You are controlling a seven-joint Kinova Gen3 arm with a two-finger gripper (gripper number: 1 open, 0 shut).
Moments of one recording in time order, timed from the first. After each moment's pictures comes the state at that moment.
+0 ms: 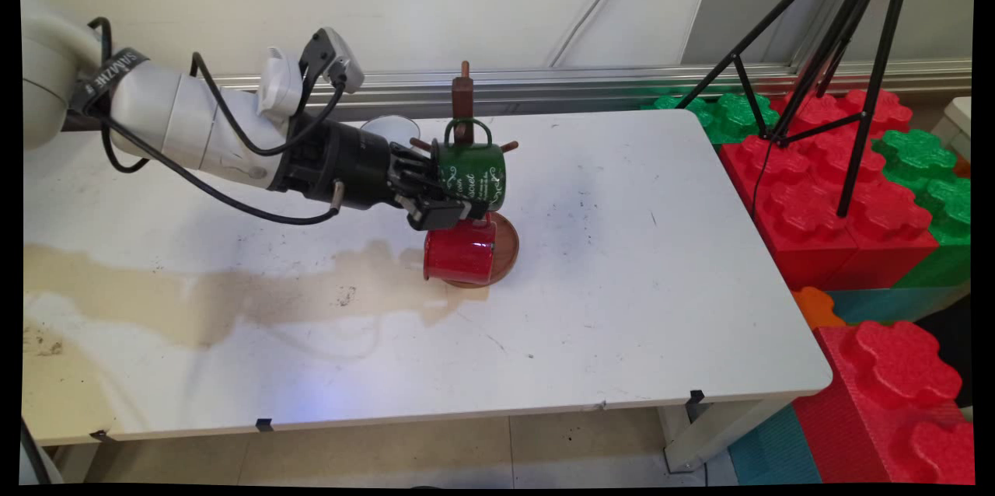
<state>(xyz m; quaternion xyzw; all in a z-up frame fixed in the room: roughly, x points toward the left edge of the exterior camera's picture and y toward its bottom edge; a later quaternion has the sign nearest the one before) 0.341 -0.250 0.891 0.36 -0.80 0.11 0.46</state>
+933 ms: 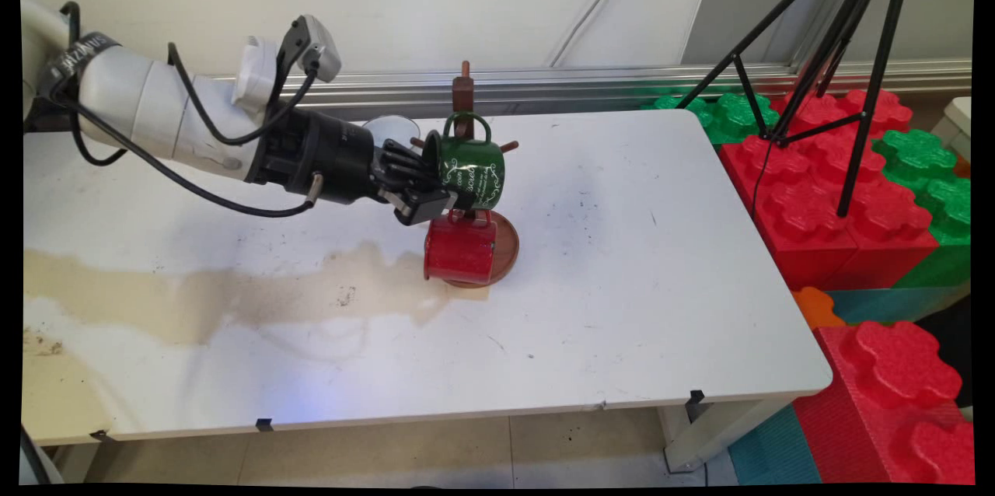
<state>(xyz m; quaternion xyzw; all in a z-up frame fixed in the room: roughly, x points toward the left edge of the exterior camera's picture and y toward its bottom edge) 0.353 -0.243 0.903 0.35 -0.81 0.10 0.47</state>
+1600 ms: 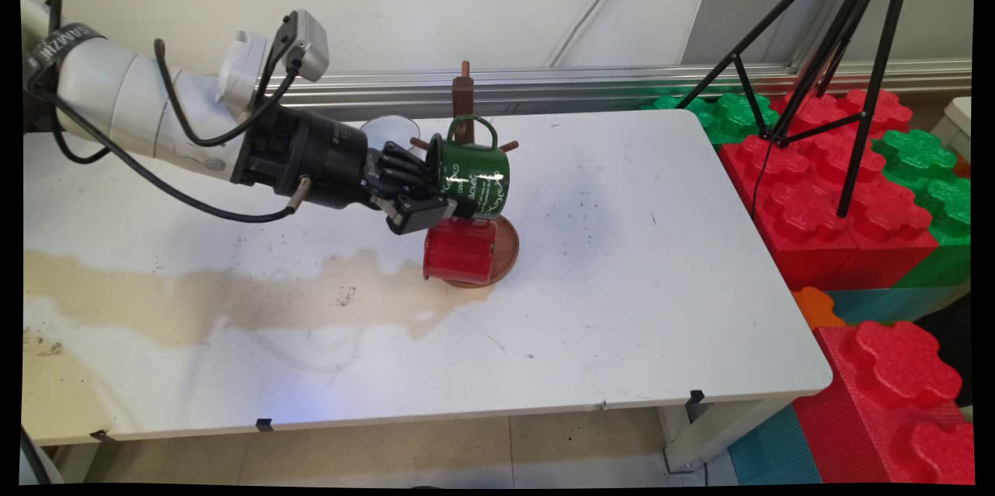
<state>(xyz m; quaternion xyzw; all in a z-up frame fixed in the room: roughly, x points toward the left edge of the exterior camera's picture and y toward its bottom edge) 0.352 -0.234 0.913 0.32 -0.82 0.08 0.47</state>
